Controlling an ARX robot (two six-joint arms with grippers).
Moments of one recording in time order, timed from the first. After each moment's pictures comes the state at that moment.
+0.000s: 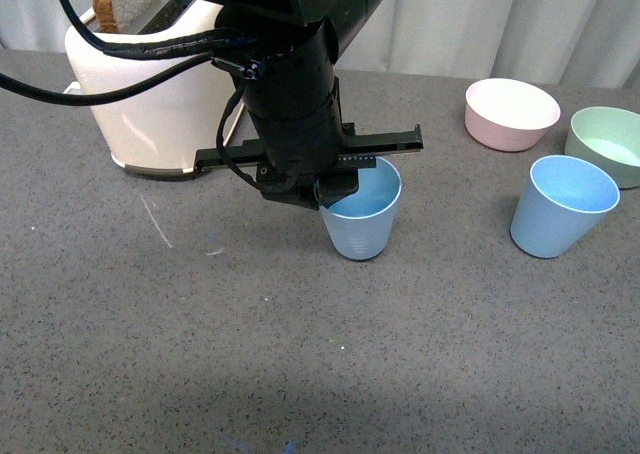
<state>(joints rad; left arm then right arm) -0.51 2.24 1.54 -0.48 -0.05 -0.50 0.00 0.00 0.00 0.00 0.00 0.00</state>
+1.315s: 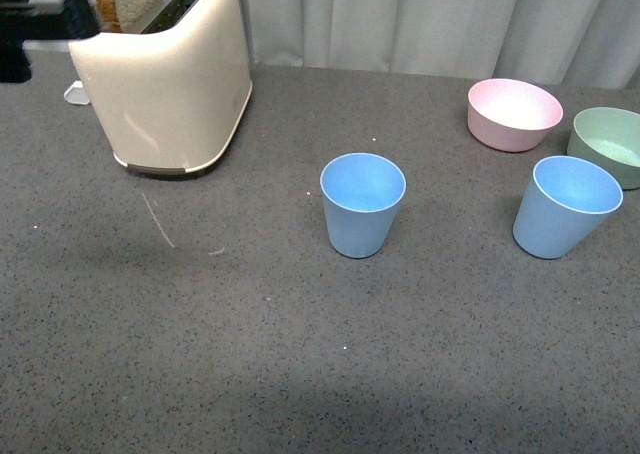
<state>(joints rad) -0.25 1.54 0.35 1.18 -0.25 -0.02 0.00 0.00 0.00 0.00 0.00 0.00</state>
